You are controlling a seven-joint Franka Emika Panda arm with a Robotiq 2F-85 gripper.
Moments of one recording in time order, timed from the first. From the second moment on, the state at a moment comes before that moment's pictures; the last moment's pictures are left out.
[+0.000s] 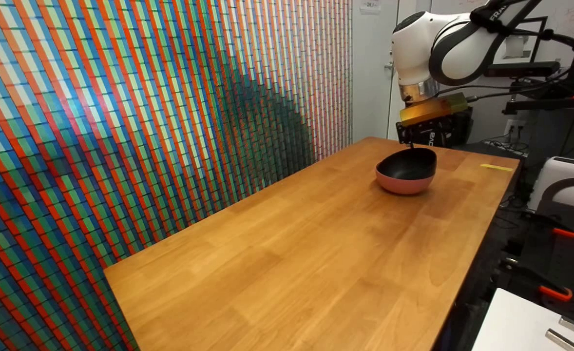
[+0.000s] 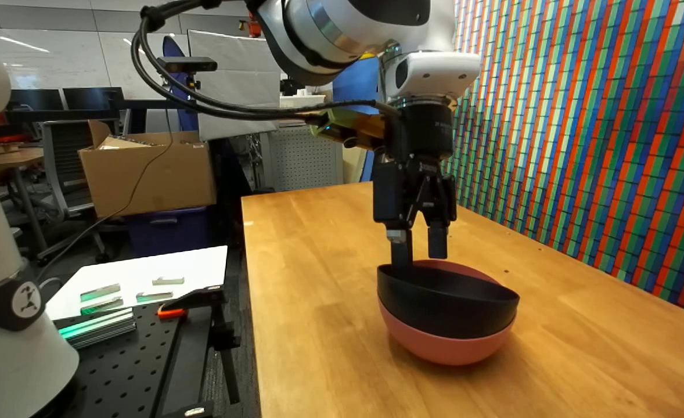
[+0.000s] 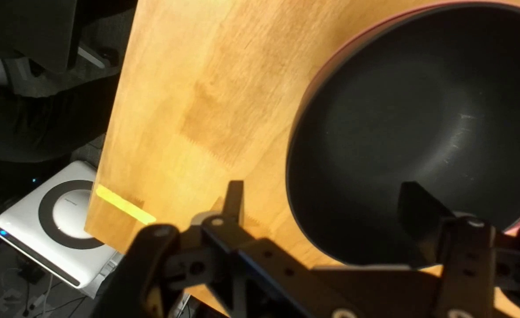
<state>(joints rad) 0.04 0.09 -0.05 -2.36 -0.51 2.29 1.33</state>
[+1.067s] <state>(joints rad) 0.13 0.12 0.11 -2.05 -0.23 2.16 0.59</state>
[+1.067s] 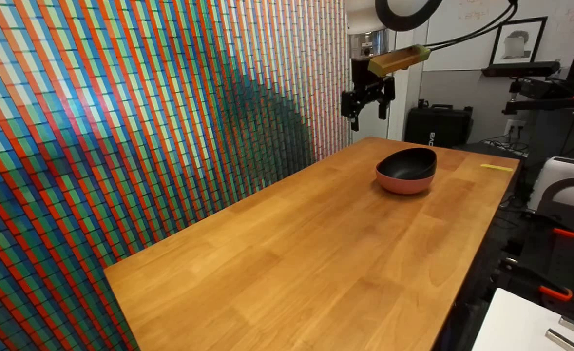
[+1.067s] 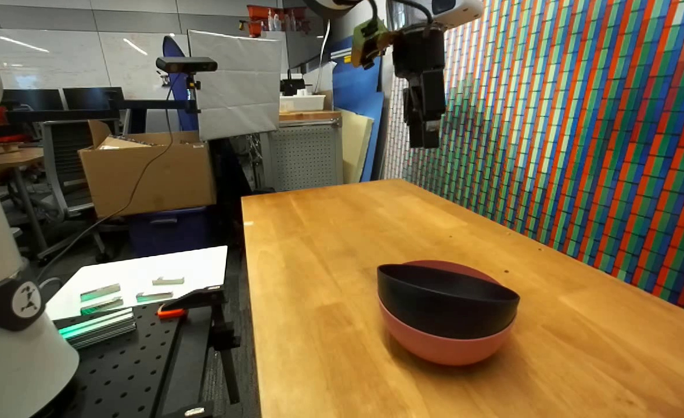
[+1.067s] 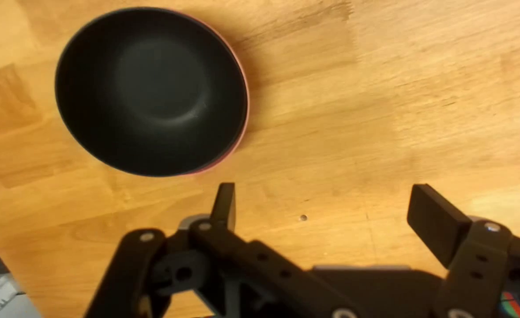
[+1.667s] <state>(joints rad) 0.13 0.18 0.11 -1.86 -0.17 2.01 0.25</state>
